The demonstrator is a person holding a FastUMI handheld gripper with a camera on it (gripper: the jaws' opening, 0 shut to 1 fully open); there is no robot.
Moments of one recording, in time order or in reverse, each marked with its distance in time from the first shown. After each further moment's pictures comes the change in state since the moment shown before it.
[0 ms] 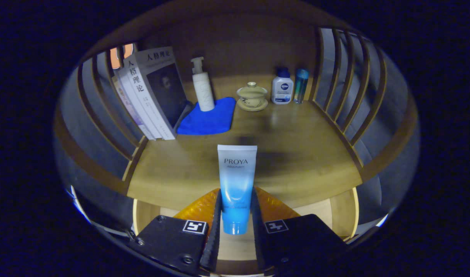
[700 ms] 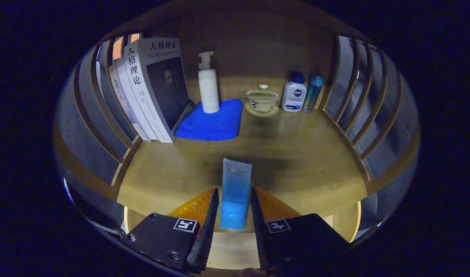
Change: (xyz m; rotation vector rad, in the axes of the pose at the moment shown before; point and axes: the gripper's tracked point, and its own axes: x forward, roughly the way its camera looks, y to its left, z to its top) arm 0.020 0.019 0.010 -0.080 -0.040 -0.012
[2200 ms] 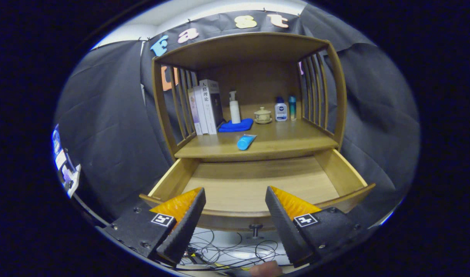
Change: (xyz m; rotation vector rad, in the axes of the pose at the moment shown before) arm -0.170 -0.007 -0.215 0.032 -0.406 0.182
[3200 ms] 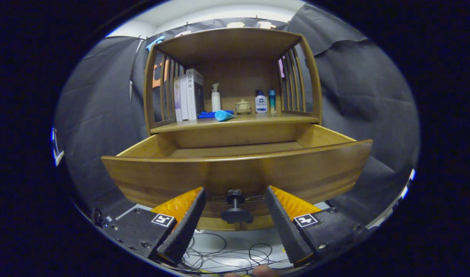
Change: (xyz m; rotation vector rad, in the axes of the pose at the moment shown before) arm 0.043 -0.043 -0.101 -0.001 -0.105 -0.135
